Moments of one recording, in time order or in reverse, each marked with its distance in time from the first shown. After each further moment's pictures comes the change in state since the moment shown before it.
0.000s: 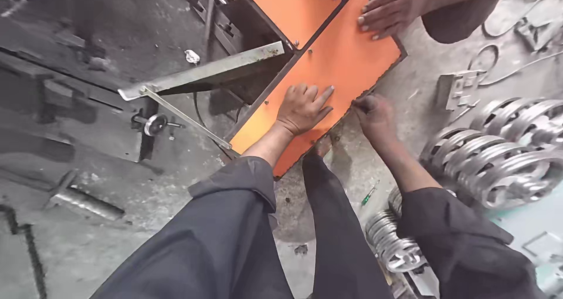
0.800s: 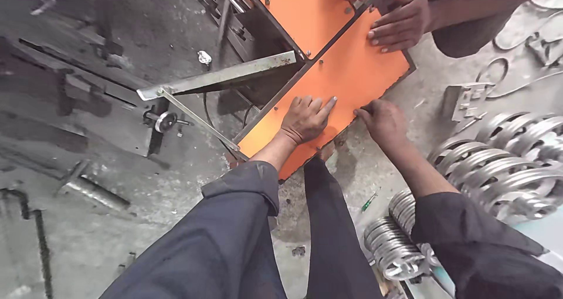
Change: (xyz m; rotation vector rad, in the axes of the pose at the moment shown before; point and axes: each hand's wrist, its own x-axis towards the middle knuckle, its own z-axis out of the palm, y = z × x) left_hand -0.012 -0.002 0.000 0.039 0.035 -0.012; right_hand 0.026 -0.014 -0.019 -0.178 -0.254 0.126
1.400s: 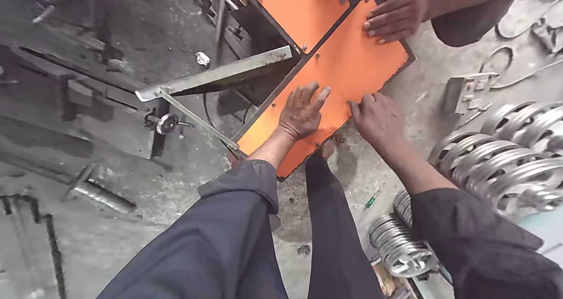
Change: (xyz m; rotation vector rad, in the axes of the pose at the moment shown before) left_hand -0.003 -0.005 0.000 -0.159 0.031 -0.082; right_hand -0.009 -0.014 0.016 -0.299 0.177 -0.117
